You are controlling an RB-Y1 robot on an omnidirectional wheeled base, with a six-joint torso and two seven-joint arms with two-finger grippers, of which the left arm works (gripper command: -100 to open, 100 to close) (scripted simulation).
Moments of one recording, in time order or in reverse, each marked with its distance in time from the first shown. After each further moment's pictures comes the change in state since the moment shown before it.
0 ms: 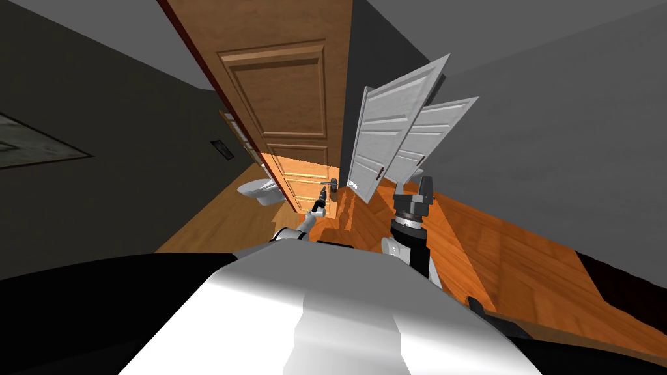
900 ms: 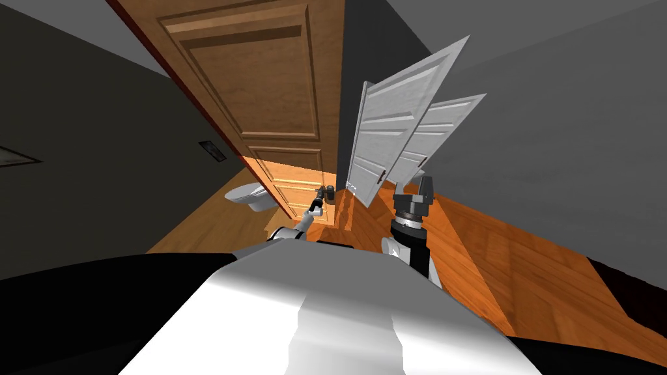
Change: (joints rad) arm 0.003 0.045 0.008 -0.005 0.002 0.003 0.004
